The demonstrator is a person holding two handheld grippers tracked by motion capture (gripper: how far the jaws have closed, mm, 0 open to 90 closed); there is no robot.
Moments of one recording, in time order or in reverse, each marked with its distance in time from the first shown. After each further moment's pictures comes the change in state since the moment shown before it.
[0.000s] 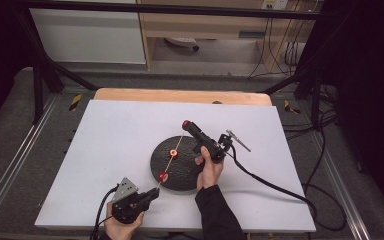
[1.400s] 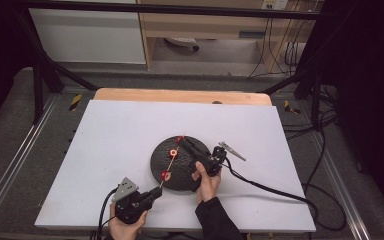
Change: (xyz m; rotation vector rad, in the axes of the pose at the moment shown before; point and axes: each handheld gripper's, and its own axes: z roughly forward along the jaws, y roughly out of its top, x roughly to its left) left arm -0.004 0.000 0.005 -0.048 -0.017 -0.091; right arm -0.002 -0.033 -0.016 0.120 0.001 -0.037
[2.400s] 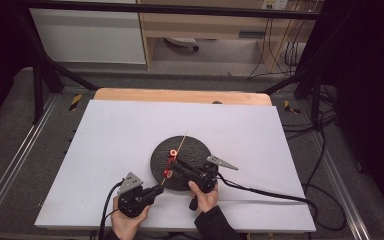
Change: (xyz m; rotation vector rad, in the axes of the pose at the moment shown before) left arm 0.008 0.007 0.013 0.053 -0.008 0.035; right arm 0.008 -0.037 -0.014 0.209 -0.017 -0.083
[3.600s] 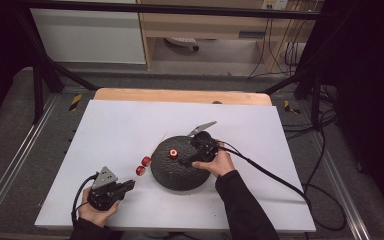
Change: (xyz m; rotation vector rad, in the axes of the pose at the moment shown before) left arm 0.064 0.005 -0.043 0.119 0.116 0.168; right arm 0.001 0.092 0.041 0.738 -0.343 -0.544
